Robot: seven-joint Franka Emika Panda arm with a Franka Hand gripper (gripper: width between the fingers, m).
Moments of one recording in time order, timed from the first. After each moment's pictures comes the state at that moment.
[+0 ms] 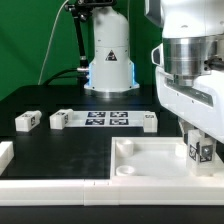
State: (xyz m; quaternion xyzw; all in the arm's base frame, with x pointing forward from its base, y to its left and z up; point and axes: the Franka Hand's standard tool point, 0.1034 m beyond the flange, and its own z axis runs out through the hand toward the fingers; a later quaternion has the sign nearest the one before) arm 0.638 0.114 0.066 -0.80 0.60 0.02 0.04
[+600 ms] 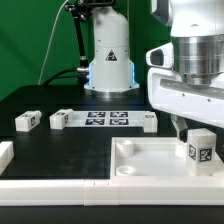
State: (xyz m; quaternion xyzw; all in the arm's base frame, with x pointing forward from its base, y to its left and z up) arm 0.637 0.125 0.068 -0.92 0.40 0.01 0.04
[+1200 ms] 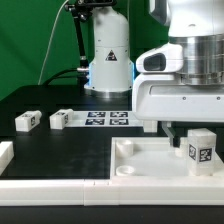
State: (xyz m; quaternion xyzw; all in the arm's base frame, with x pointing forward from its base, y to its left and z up) arm 0.637 0.122 0.068 -0.99 0.12 0.00 0.04
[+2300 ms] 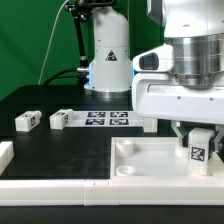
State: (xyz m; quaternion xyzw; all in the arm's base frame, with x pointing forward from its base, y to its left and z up) arm 0.639 0.118 0.068 -0.94 0.33 0.01 0.05
